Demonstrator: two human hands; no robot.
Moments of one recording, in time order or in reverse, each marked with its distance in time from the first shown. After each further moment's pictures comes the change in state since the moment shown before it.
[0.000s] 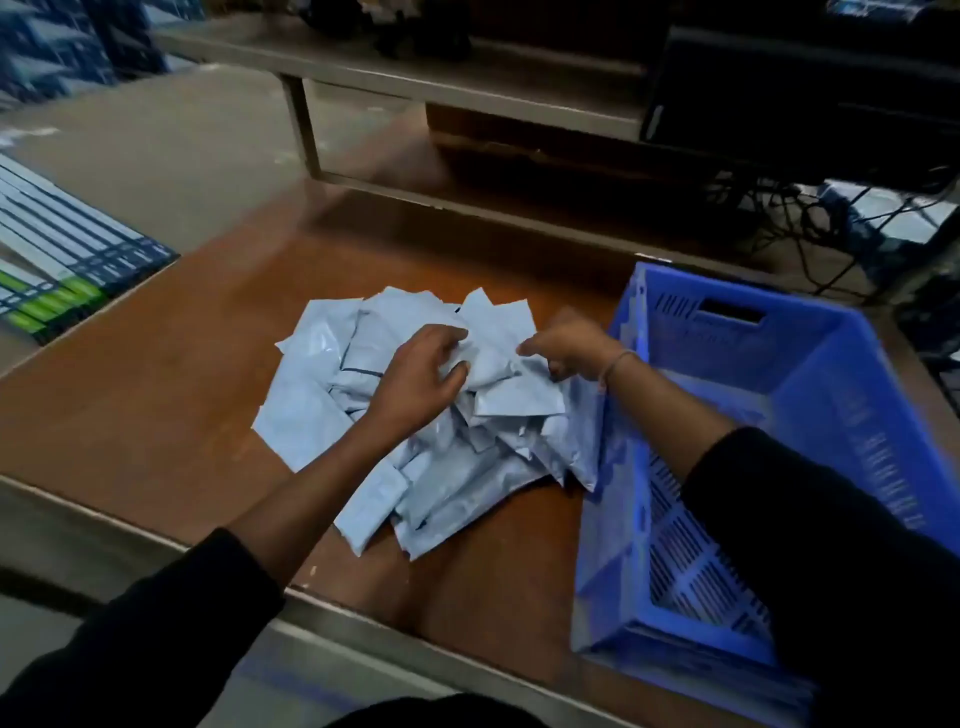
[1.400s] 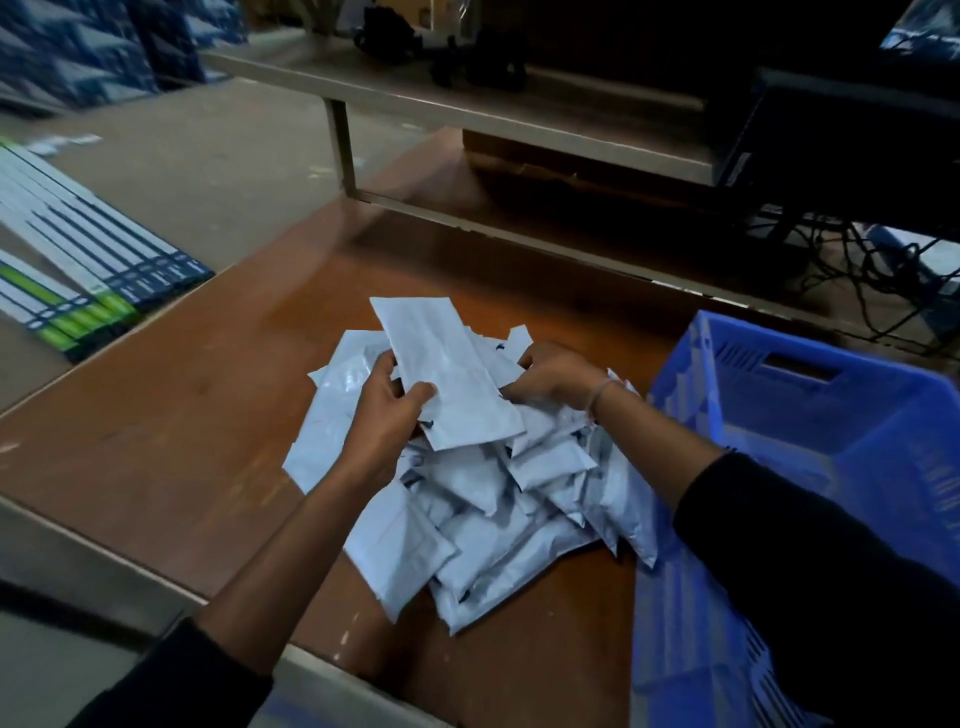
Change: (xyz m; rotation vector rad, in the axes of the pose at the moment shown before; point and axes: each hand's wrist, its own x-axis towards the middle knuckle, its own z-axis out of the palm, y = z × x) left_hand 0.010 -0.054 -0.049 -0.713 0.190 -0.628; right_hand 0.048 -0.060 0.049 -0.375 -0.130 -0.135
